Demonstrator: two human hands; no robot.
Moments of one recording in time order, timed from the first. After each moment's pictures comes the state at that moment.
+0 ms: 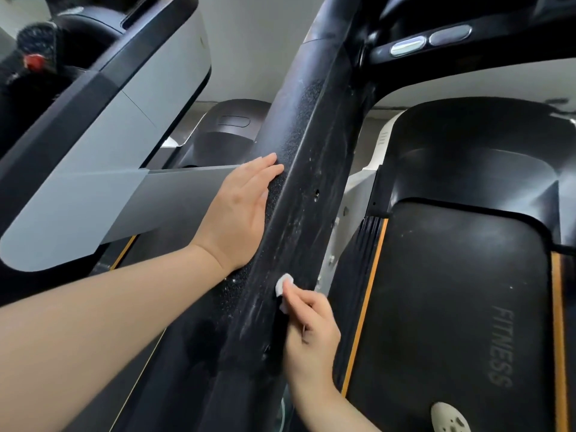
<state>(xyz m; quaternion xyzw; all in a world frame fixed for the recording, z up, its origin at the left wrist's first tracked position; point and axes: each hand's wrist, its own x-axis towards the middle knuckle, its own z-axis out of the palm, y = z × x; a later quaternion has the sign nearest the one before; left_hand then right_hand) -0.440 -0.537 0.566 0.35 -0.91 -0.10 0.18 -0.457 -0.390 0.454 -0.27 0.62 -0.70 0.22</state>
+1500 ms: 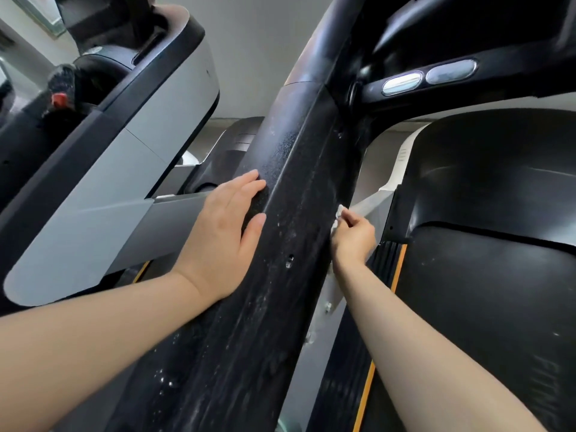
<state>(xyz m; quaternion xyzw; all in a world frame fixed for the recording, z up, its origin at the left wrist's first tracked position) -0.496 -0.573 0.573 0.40 -0.91 -0.03 0.13 -0.641 -0.569 0.431 -0.02 0.68 -0.61 0.41</state>
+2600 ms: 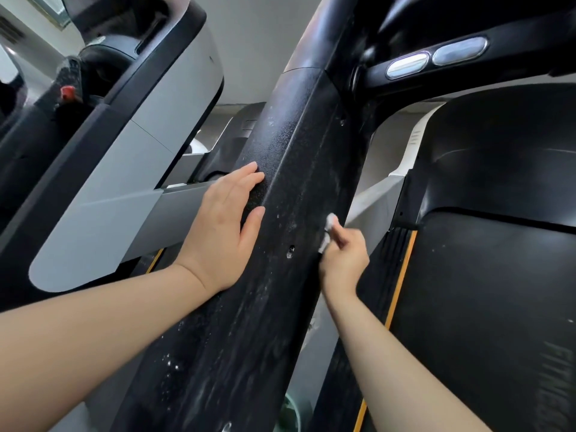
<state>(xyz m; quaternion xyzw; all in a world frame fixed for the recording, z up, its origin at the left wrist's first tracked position) -0.499 -0.570 0.574 0.40 -0.91 -0.02 0.12 -0.602 -0.528 0.434 -0.14 0.68 -0.64 0.34</state>
